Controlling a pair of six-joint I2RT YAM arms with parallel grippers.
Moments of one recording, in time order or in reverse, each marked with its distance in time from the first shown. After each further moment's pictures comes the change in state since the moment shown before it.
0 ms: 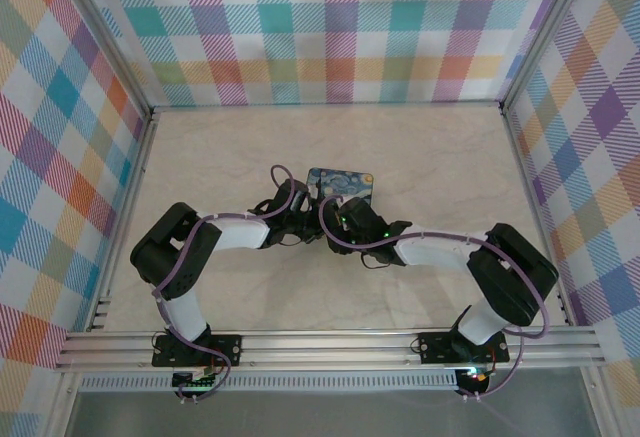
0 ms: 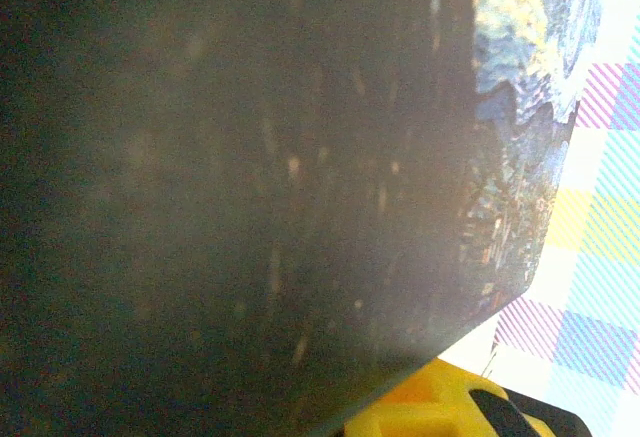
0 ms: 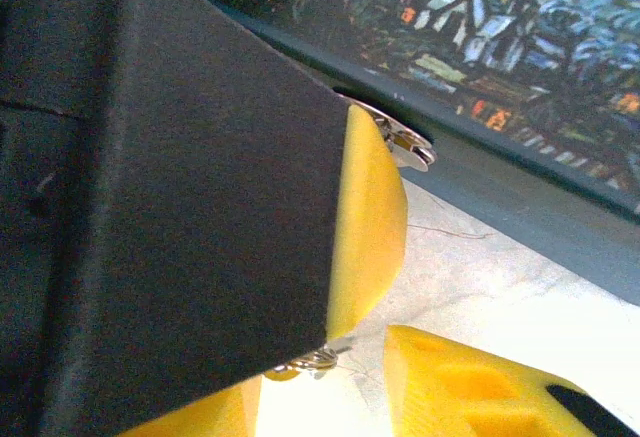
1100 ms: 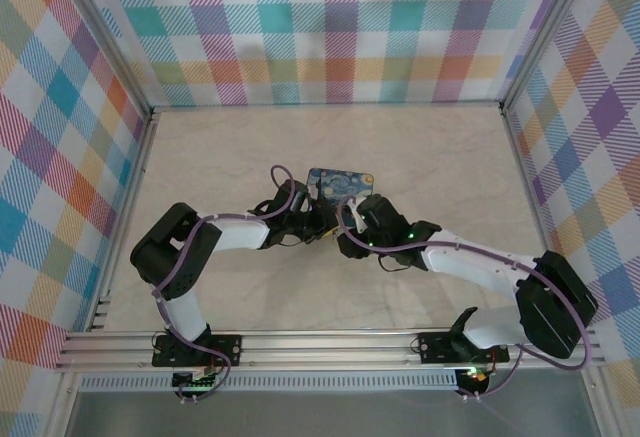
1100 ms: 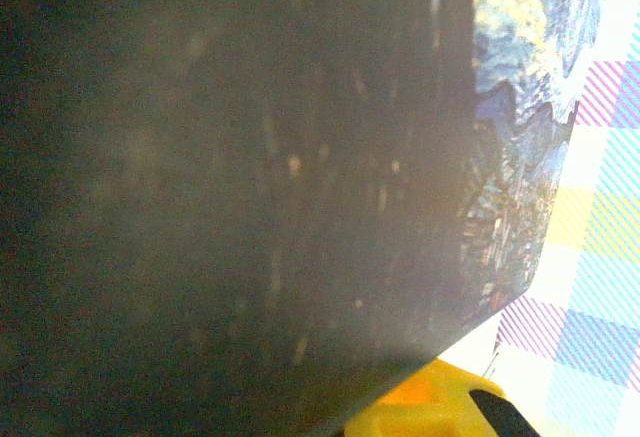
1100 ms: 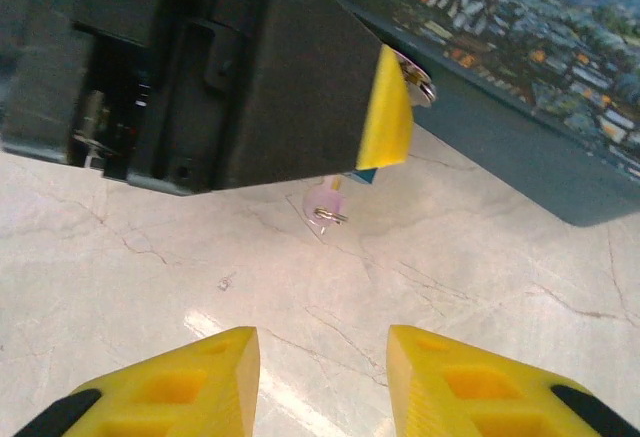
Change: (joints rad) left arm -0.001 0.000 -0.005 0.006 -0.002 0.006; right arm -0.029 -0.245 -0.032 -0.209 -0.116 -0.092
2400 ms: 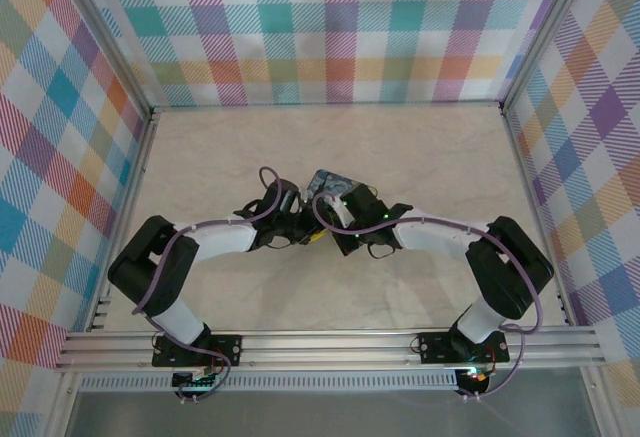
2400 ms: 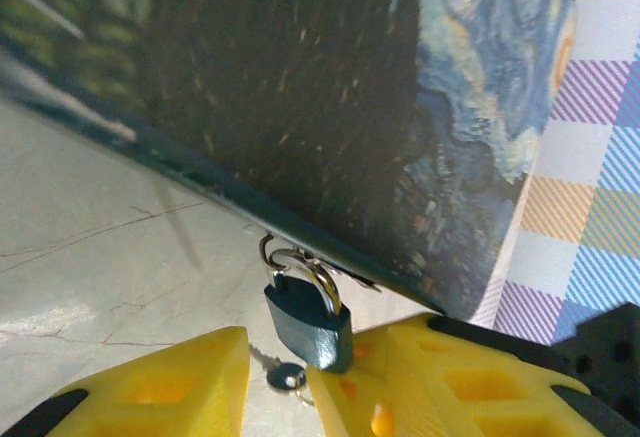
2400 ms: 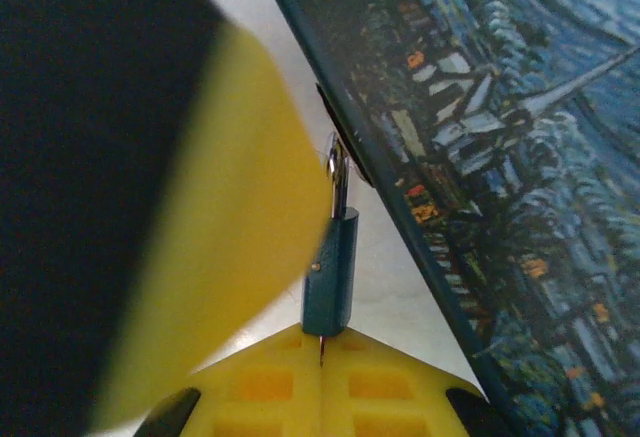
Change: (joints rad) left arm 0.021 -0.139 -0.042 -0.147 0.001 0.005; right arm -0.037 0.283 0.168 -0.029 -0.075 -0.217
